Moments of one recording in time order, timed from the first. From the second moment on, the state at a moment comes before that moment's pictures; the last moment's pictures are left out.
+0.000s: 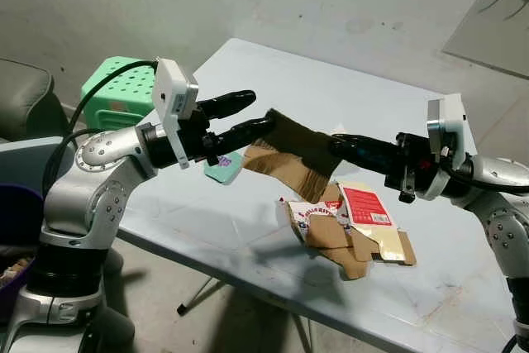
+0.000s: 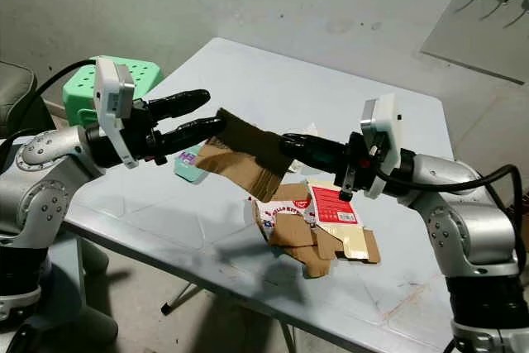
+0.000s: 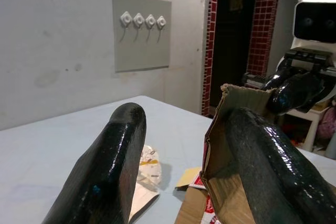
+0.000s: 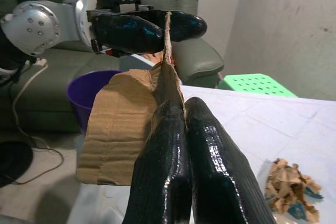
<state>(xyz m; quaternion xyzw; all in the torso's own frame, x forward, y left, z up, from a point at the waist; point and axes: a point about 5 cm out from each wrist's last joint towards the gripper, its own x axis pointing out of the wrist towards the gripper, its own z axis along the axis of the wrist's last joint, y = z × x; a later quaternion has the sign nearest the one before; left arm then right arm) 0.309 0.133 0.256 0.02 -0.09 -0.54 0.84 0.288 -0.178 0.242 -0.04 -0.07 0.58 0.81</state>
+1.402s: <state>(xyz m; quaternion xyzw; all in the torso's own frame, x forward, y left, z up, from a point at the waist) 0.295 0.126 0.260 -0.03 -0.06 -0.62 0.78 0.276 -0.168 0.257 -0.02 -0.07 0.62 0.78</state>
